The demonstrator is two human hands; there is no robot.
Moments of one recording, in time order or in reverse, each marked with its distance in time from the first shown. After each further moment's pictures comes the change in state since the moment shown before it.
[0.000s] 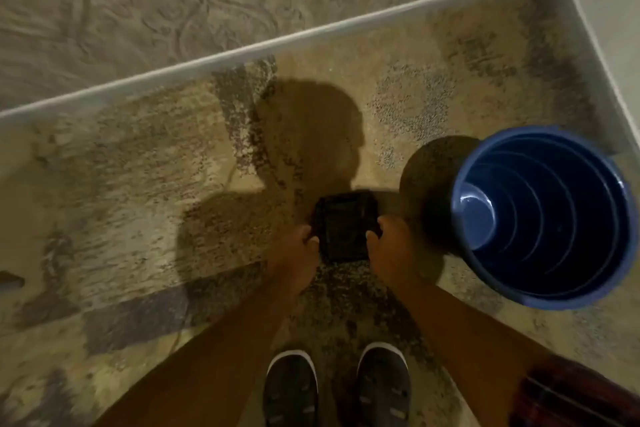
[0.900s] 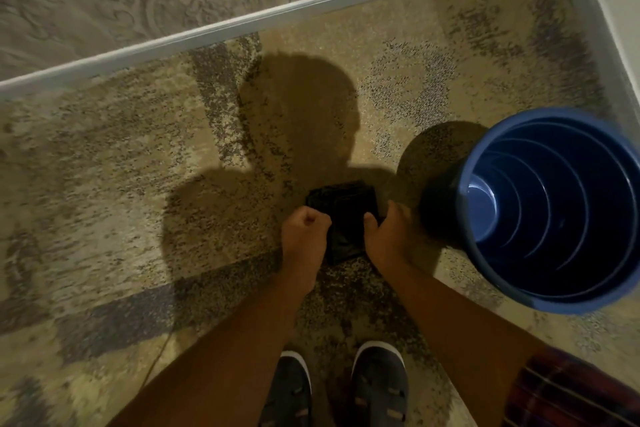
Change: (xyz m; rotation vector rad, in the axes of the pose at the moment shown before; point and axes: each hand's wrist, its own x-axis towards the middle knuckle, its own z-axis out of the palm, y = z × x) left_hand 0.025 0.027 0.041 -0.750 0.118 -0.147; right_hand 0.036 0.007 0.021 0.074 0.115 0.165
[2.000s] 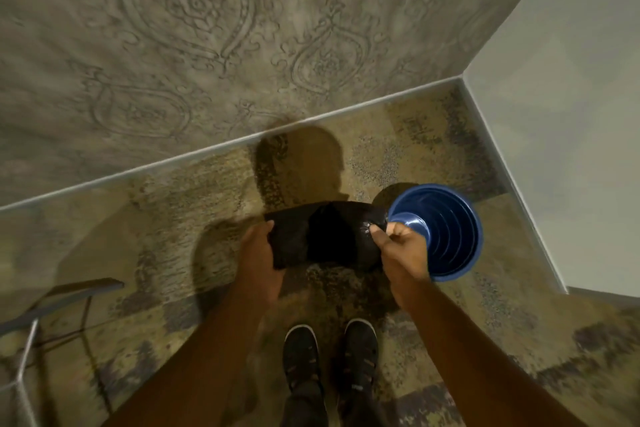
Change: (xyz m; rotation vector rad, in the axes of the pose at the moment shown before) left_hand -0.279 0.251 -0.152 -0.570 0.048 -0.239; right_hand -0.249 -0.122 -0.284 0.773 -0.058 -0.023
